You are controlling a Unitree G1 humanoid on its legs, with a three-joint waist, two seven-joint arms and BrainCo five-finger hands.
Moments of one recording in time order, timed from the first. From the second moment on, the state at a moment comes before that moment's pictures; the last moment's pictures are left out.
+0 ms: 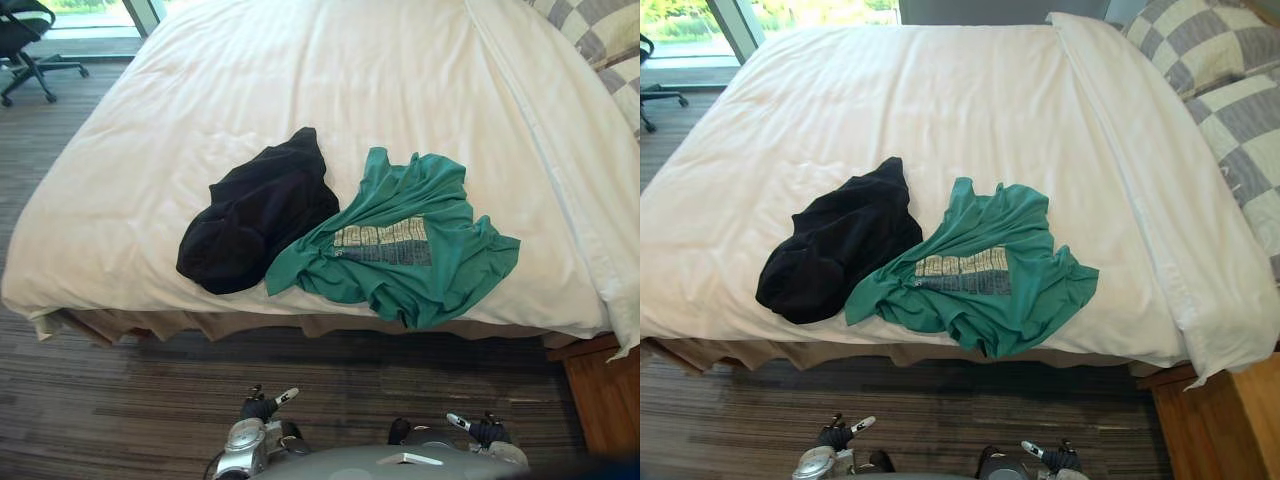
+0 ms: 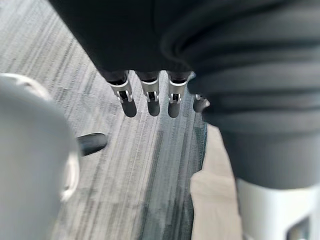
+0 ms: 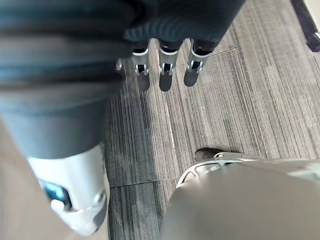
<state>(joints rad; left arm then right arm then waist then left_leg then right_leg) 0.07 0.01 0.21 0.96 -0.01 -0.03 0.13 0.09 -0.06 -0.25 0.98 -0.02 0.01 -0.10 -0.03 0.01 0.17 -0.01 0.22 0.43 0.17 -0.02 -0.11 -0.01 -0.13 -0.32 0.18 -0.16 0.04</state>
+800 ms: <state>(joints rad) 0.07 0.08 0.12 0.97 -0.05 -0.05 0.13 0.12 -0.06 -0.18 0.96 -0.02 0.01 -0.10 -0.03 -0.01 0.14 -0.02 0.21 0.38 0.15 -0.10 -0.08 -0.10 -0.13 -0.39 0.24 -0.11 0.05</state>
